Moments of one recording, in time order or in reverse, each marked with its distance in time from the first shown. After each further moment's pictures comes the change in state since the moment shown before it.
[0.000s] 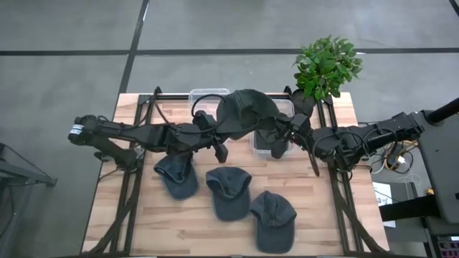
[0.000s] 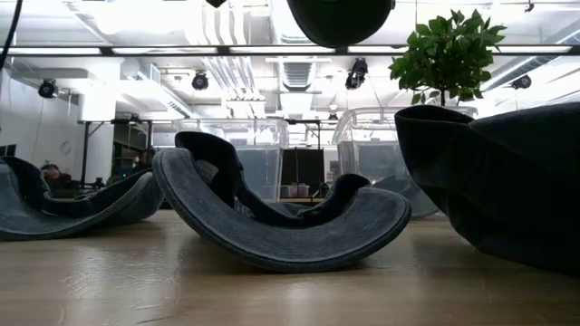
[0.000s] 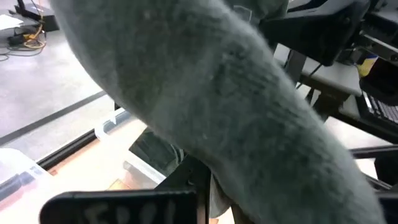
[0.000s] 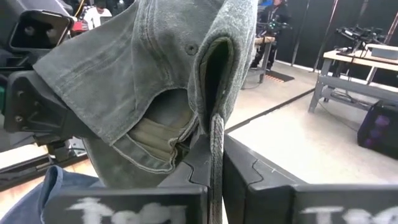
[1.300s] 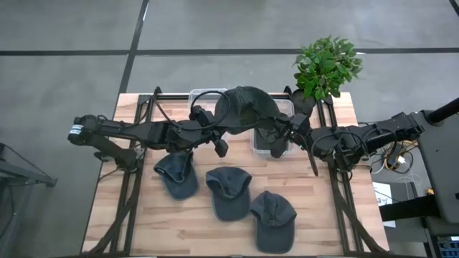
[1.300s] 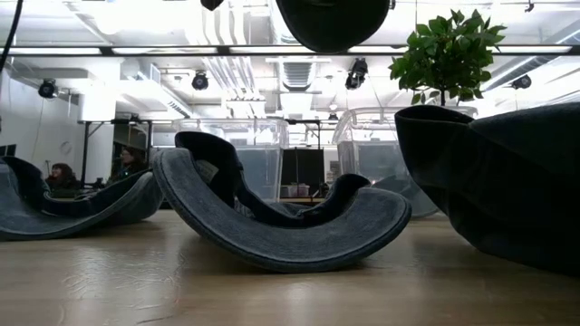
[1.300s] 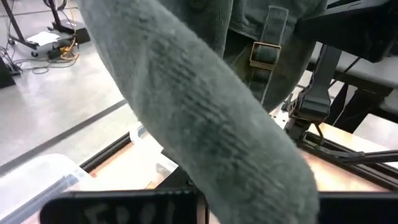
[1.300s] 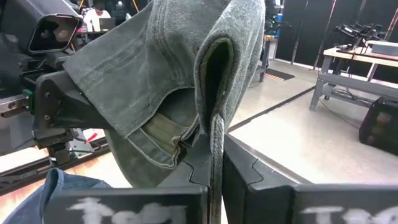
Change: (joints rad) left arm 0.036 -0.009 -0.003 -0.034 -0.073 0.062; right arm -0.001 0.000 -0.003 -0.001 0.000 0.021
